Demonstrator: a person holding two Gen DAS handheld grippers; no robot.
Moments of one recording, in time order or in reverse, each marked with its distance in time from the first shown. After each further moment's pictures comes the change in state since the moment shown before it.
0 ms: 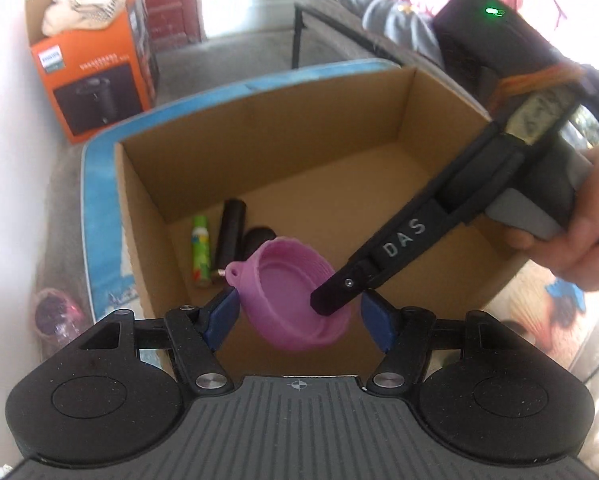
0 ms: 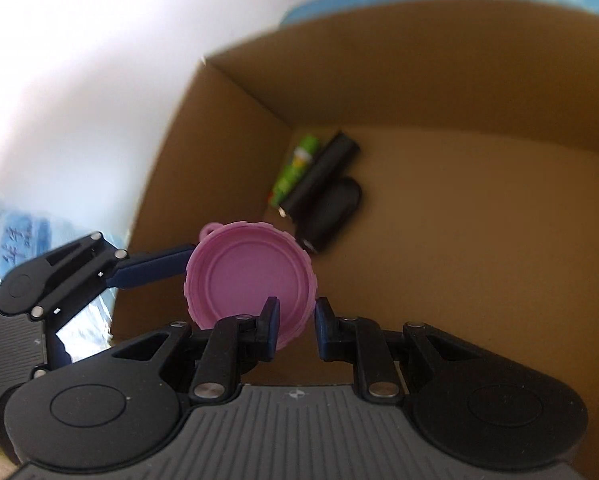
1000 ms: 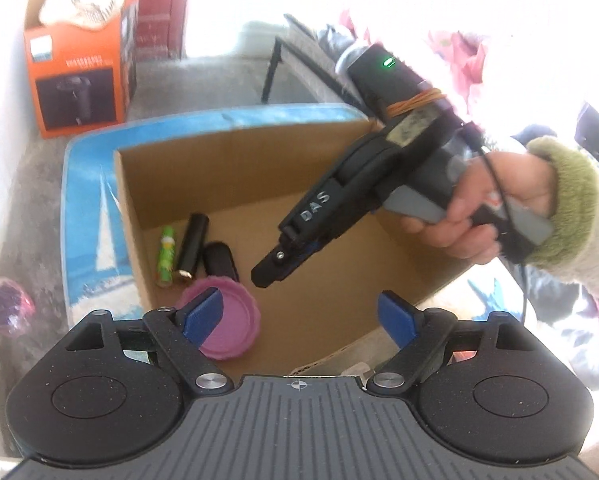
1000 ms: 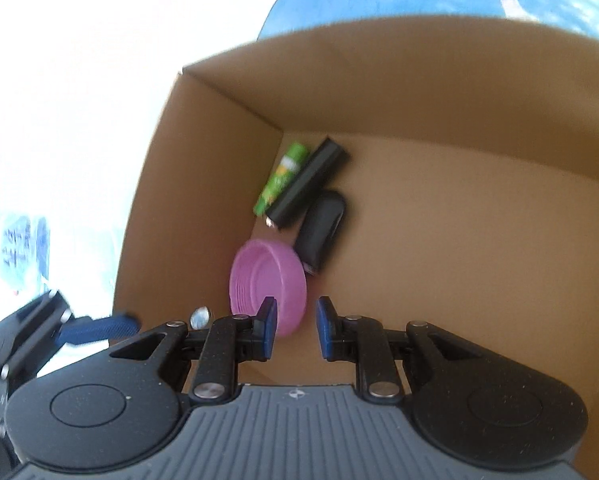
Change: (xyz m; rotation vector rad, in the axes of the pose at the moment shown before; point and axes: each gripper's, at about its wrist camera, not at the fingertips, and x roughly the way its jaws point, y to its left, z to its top) left arm -0.044 0.007 -0.015 -0.098 -0.142 -0.143; right arm 0.001 -0.001 0.035 0.012 0.023 0.007
